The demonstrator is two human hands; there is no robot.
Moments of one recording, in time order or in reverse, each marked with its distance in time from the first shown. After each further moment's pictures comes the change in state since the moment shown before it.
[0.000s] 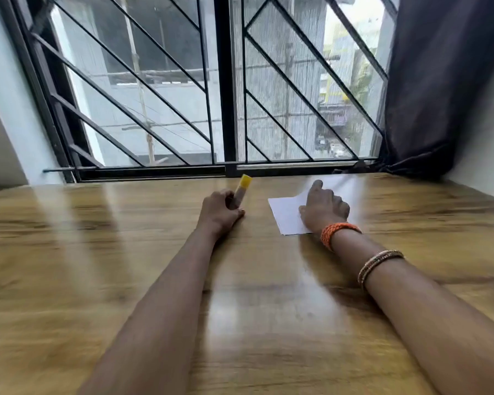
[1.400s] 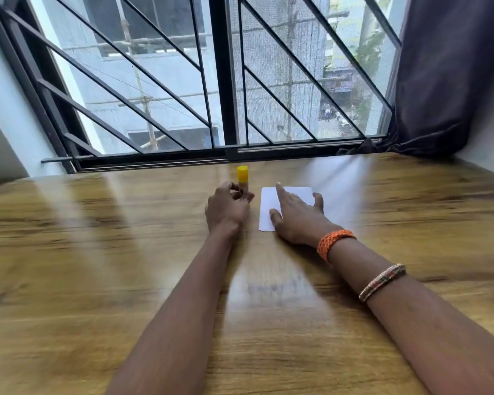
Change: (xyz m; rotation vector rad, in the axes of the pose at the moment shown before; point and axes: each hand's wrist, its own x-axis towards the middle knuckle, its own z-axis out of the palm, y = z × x) left_hand -0.008 0.015 0.016 -0.152 0.092 -0.180; right_hand -0.025 -0.013 0.015 -0.065 -0.349 -0.402
